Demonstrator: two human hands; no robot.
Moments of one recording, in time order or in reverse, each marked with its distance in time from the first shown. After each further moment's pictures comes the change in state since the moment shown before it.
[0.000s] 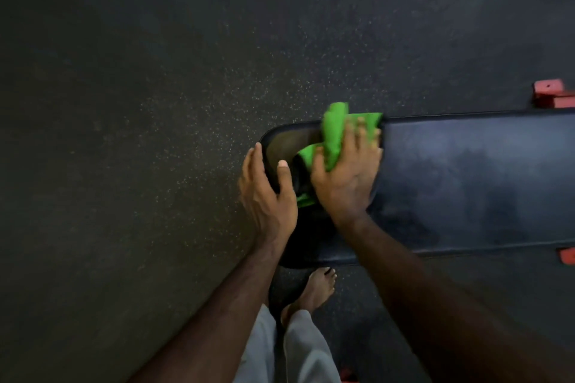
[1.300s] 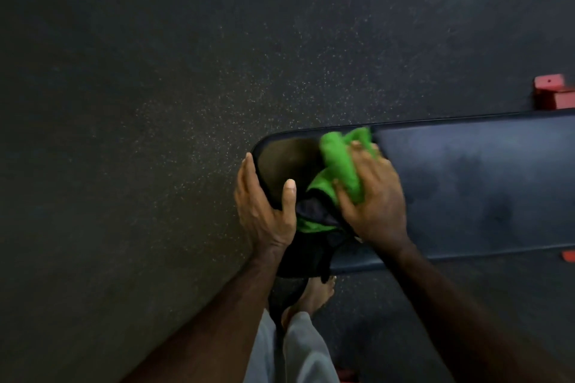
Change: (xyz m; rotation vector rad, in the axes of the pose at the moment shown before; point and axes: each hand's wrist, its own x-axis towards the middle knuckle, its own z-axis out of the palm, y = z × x) left_hand -0.007 -0.006 0.005 0.071 0.037 0.173; right_hand -0.003 0.075 -0.038 0.006 -0.106 -0.342
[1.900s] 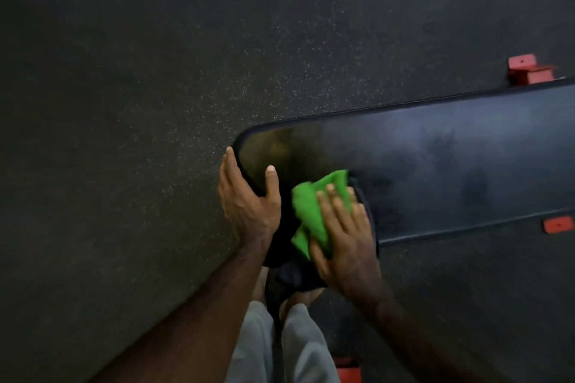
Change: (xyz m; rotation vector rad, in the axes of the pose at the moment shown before) left_hand 0.001 0.004 0.004 0.082 -0.029 -0.098; right_hand -0.101 -0.031 0.004 -0.023 -0.192 0.043
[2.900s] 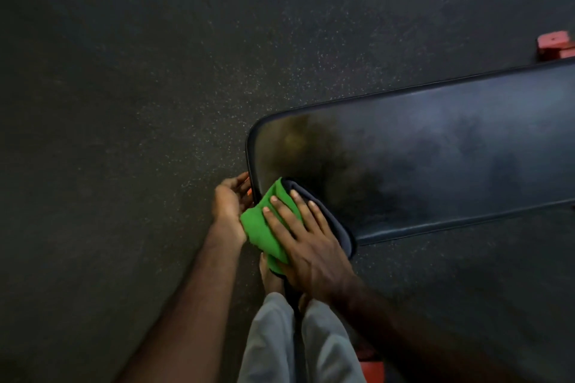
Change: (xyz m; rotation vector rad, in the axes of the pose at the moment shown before) left_hand 0.045 -0.030 -0.047 -0.732 -0.258 -1.074; right_hand 0.001 -0.067 0.045 -0.139 -0.197 -0.323
